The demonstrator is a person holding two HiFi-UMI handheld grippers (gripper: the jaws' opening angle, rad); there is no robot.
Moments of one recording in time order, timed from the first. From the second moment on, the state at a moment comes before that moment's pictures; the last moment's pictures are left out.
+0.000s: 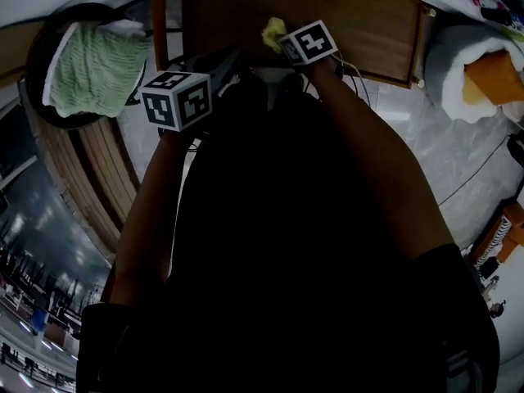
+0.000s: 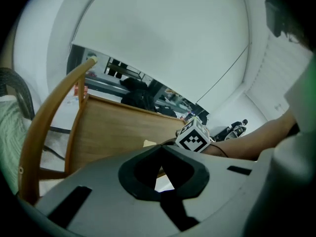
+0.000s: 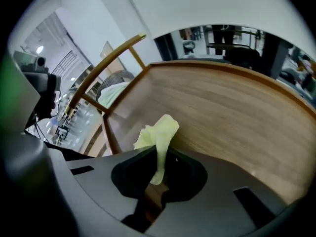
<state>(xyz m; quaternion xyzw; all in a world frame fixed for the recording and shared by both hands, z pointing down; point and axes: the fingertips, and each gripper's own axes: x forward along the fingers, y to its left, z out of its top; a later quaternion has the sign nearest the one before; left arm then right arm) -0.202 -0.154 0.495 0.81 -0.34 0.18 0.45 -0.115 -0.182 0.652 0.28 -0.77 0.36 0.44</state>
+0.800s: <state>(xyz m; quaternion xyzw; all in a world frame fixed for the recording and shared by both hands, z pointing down) -0.081 -0.121 0.490 0.83 -0.29 0.20 0.43 0.178 -0.164 0.636 0.48 -0.65 0.41 0.42</state>
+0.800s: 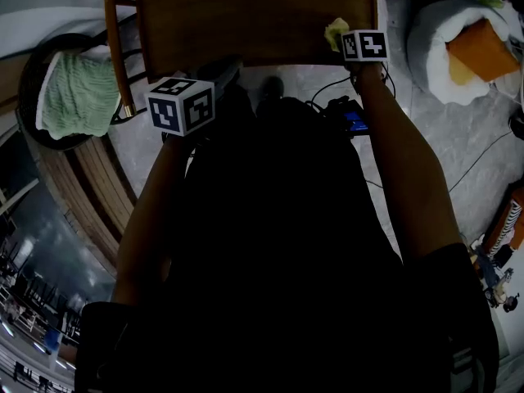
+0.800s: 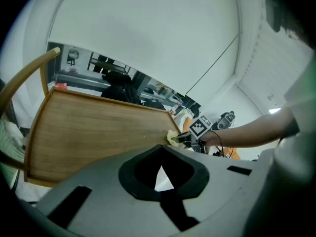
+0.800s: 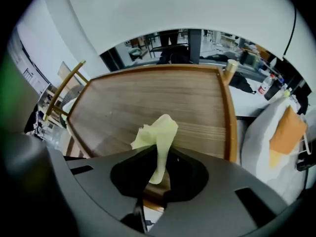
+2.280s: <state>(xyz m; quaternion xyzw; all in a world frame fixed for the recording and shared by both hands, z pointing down) -0.346 -0.068 0.488 0.77 -0.41 0.17 0.46 -0.325 -0.150 0.633 0.18 -0.84 0.29 0.43</state>
